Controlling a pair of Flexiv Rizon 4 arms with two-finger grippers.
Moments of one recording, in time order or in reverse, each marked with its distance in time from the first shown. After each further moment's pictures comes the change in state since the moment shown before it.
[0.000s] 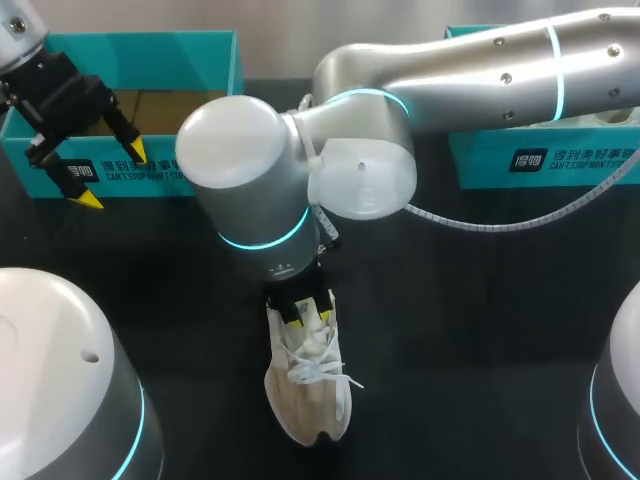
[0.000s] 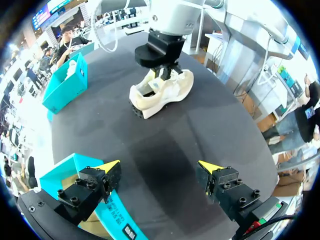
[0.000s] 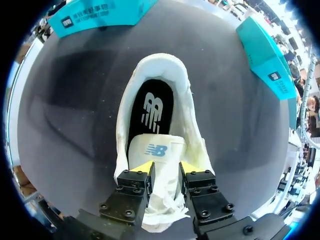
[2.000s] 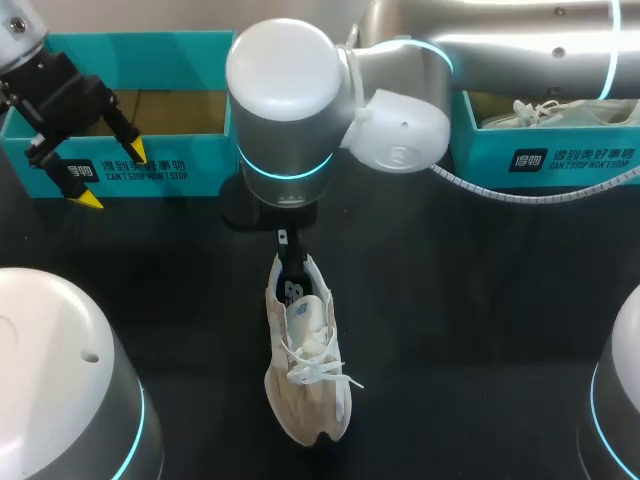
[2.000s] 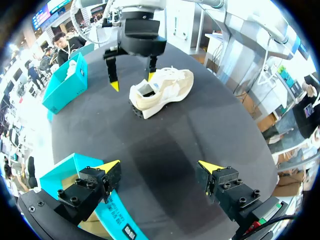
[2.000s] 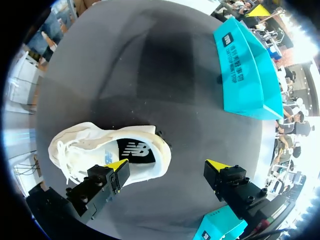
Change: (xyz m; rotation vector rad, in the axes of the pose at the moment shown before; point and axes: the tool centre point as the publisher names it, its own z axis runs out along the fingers) left arm 0.000 0.000 0.000 0.000 0.000 0.000; right arm -0.016 0.118 -0.034 -0.283 -0.010 -1.384
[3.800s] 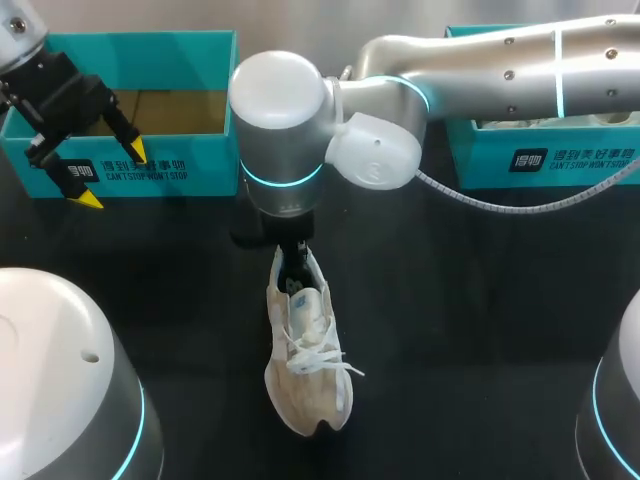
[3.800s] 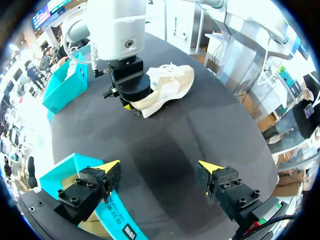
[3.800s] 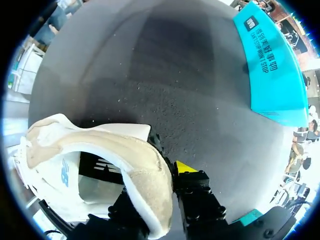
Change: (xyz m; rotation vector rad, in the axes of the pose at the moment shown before) left arm 0.000 0.000 0.000 0.000 0.000 0.000; right arm -0.006 -0.004 0.082 0.027 0.107 -0.066
